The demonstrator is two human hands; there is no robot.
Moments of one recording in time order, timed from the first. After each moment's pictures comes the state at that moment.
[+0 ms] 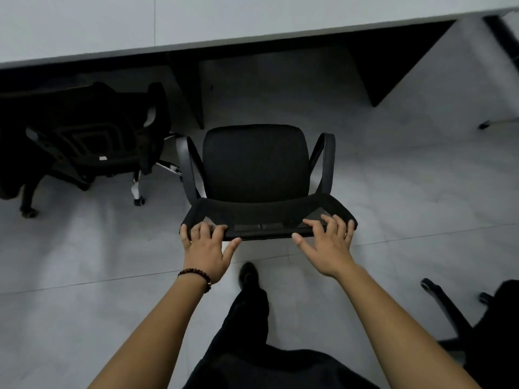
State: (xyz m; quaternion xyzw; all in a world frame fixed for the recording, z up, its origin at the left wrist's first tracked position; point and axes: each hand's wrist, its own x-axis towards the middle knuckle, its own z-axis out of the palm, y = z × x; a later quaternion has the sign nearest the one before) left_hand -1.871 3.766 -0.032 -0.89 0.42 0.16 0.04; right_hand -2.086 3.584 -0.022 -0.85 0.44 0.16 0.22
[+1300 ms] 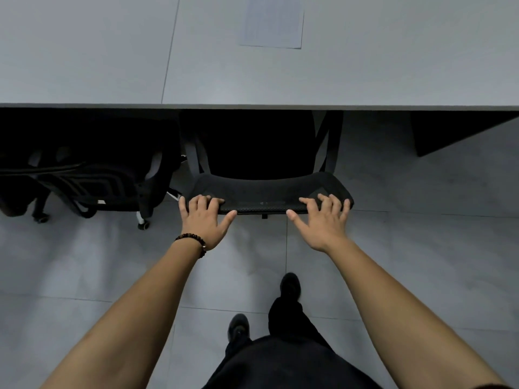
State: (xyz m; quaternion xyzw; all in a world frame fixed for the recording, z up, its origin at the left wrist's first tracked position) left_hand -1.630 3.463 -0.020 -0.93 0.33 0.19 0.01; right_hand -1.814 3.256 -0.018 -0.88 0.37 0.20 0.20
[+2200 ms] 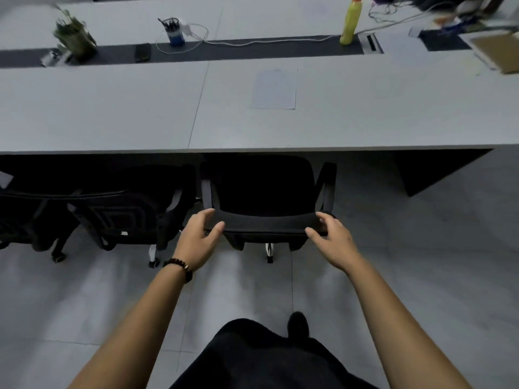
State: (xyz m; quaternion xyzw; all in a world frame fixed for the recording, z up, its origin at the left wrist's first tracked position) left_hand -1.668 3.519 0.101 -0.89 0.26 0.18 -0.33; right_hand -1.870 3.283 0.062 -0.80 0.40 0.00 0.44
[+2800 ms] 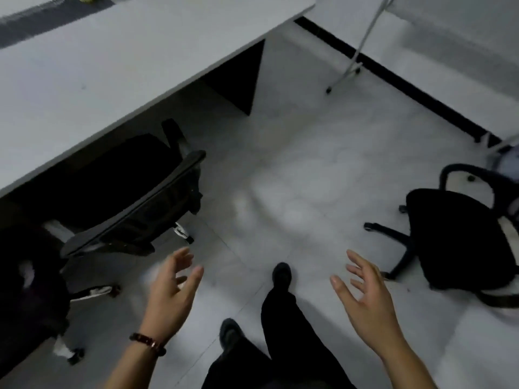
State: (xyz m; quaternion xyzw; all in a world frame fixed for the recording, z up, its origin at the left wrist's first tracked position) left_hand -1.817 3.596 0.098 -0.70 0.48 0.41 -0.32; right_hand -2.146 3.619 0.107 -0.49 0.73 -0.28 0.39
